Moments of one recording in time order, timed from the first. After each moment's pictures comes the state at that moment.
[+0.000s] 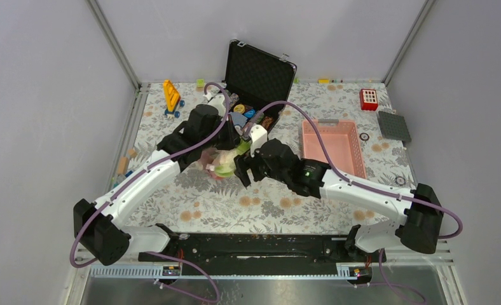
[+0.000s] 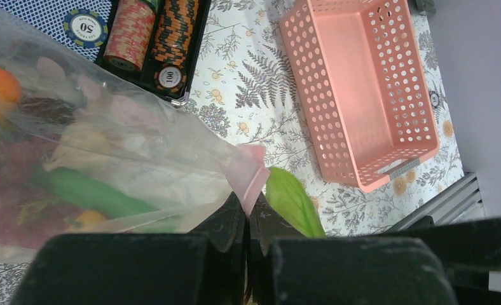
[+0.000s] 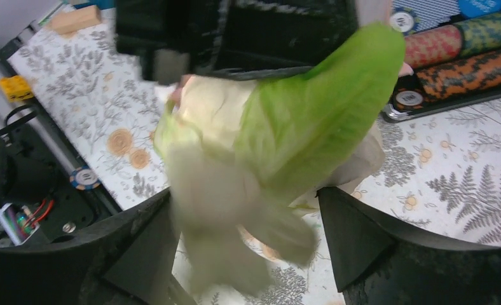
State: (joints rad) left arm -0.61 1.26 1.15 -0.44 0.08 -0.53; right arm 1.06 1.35 1.07 -0.20 0.15 0.25
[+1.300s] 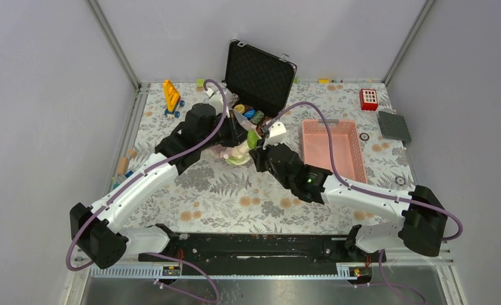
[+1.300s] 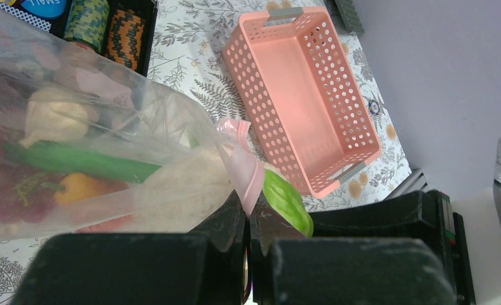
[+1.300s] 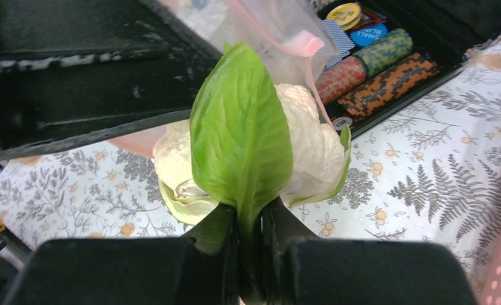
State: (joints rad) left arm -0.63 1.24 1.14 -0.33 0.17 -0.56; right arm 1.03 1.33 0.91 0.09 0.45 0.38
